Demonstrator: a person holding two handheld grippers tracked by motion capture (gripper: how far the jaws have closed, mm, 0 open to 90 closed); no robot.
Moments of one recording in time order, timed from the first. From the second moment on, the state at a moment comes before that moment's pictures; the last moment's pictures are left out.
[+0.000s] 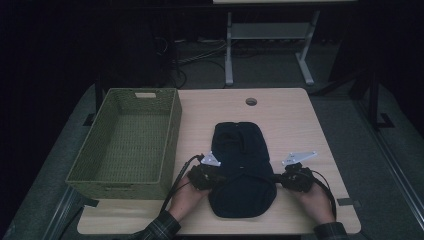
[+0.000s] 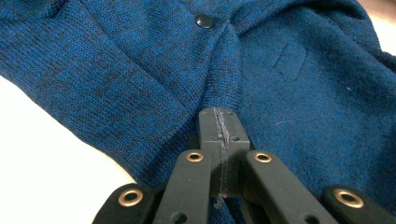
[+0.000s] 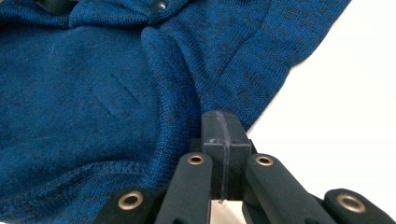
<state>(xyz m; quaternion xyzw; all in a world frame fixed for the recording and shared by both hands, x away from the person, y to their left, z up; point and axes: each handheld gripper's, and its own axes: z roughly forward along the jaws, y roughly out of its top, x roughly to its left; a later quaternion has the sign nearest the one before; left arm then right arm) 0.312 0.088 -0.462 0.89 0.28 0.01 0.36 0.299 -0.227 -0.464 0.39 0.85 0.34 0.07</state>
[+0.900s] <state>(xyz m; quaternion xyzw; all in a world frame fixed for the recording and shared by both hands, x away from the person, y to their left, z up) 0.311 0.095 -0.445 0.88 0.29 0.03 0.39 0.280 -0.240 -0.454 0.38 0.83 0.39 0.09</state>
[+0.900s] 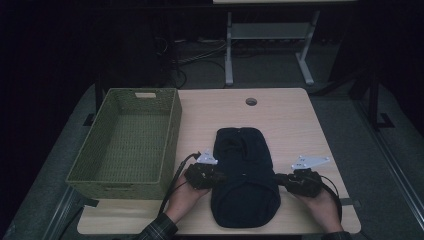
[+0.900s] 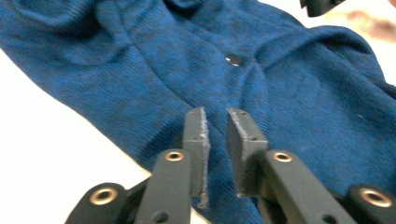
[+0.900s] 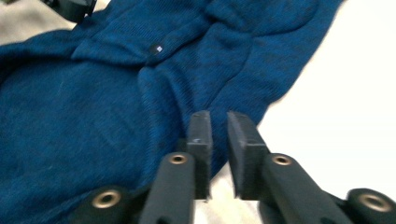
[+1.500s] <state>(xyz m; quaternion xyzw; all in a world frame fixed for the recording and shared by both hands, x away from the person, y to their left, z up) 0.356 0.108 -0.421 0.86 0.33 0.08 0.39 0.316 -0.236 -0.441 0.38 0.82 0.40 0.10</state>
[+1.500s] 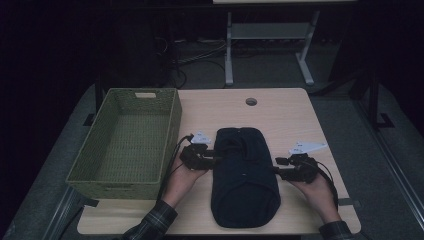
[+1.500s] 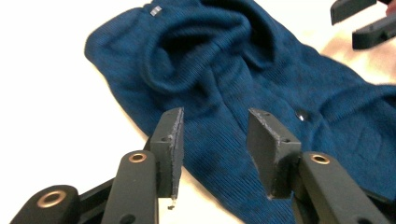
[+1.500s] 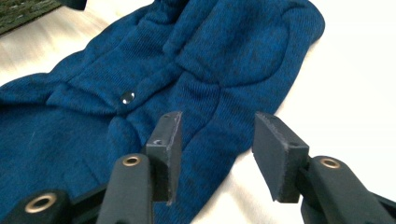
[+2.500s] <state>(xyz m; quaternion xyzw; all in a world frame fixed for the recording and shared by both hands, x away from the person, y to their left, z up) 0.462 0.090 -0.431 0.82 0.39 0.13 0.39 0.344 -0.226 -0.431 0.37 0.83 0.41 0.10</state>
